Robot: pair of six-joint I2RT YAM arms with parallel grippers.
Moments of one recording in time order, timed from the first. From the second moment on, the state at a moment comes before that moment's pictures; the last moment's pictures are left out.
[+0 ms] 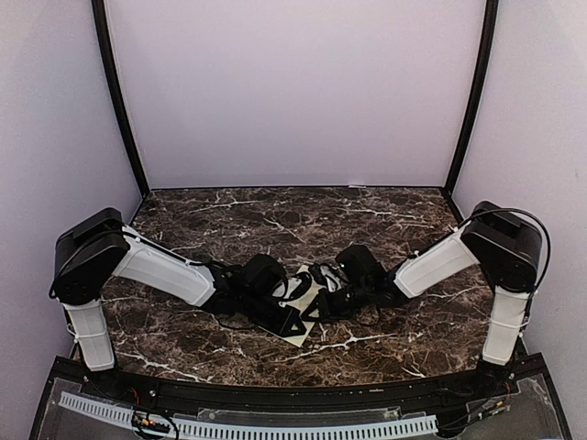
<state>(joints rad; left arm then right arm) -1.01 1.88 0.95 0.03 0.35 -0.51 0.88 1.90 0.83 0.28 -0.52 0.71</state>
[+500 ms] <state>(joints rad) -1.01 1.88 0.95 0.03 0.35 -0.51 0.76 1.89 0.84 0.23 -0.51 0.66</state>
